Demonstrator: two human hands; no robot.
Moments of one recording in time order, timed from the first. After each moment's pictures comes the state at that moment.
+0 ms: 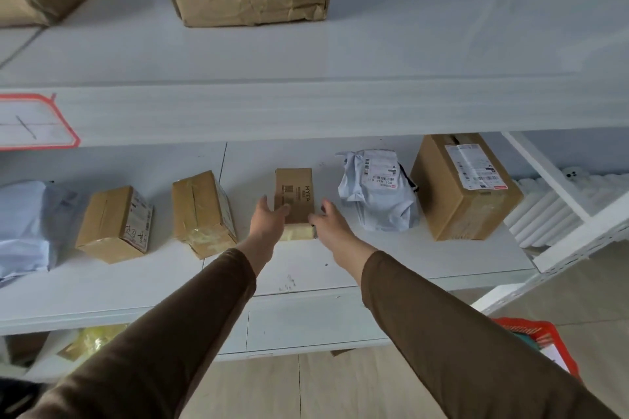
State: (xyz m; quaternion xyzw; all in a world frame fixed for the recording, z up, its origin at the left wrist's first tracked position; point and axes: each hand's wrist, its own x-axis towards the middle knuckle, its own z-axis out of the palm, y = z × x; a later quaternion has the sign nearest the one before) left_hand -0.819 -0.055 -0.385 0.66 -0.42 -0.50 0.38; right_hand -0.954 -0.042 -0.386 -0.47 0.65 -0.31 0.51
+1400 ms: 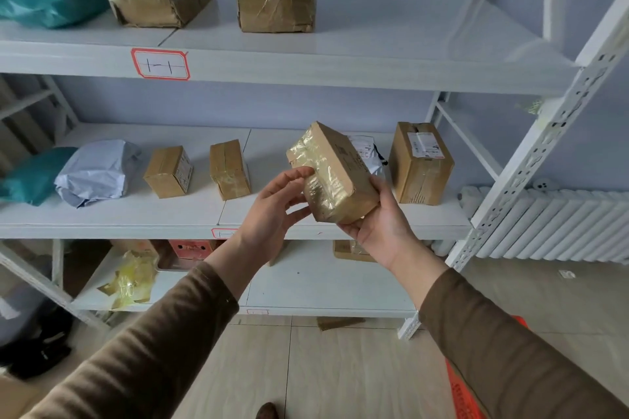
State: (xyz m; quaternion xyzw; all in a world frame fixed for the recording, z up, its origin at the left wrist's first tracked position) left_hand -0.852 0.224 -0.260 0.38 -0.42 -0.63 0.54; right_hand -1.042 0.218 -0.267 -0.24 0.42 -0.53 0.70
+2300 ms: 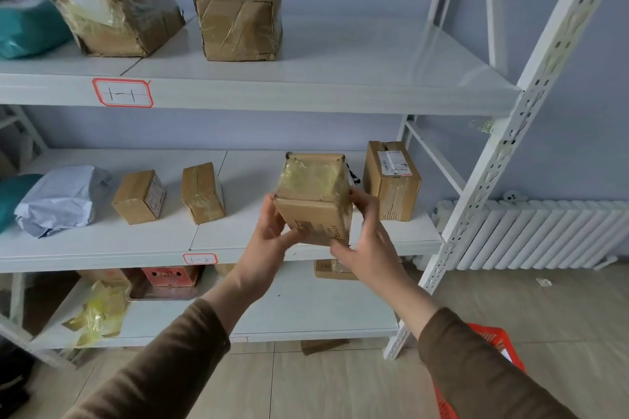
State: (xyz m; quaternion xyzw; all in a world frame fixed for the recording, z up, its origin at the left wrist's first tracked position) left_hand -0.897 0.233 -0.279 0.32 -0.54 -0.56 0.54; right_hand -1.092 0.245 -0.273 -0.70 0.52 -0.43 0.22
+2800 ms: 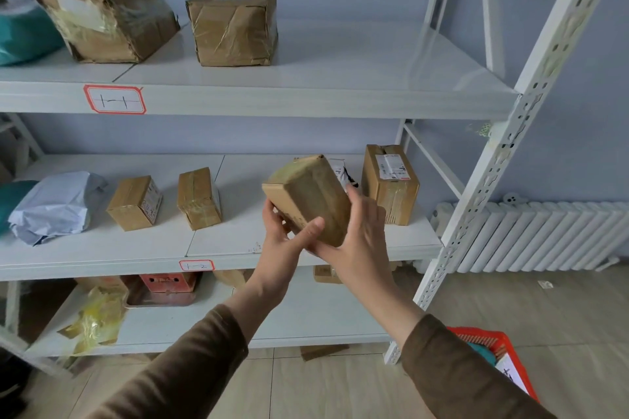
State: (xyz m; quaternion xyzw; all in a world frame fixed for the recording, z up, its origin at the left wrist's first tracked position) left_hand -0.929 0.223 -0.285 0.37 -0.46 -0.55 0.59; right_hand -1.070 0.237 -0.269 -0.68 0.58 -0.45 0.05
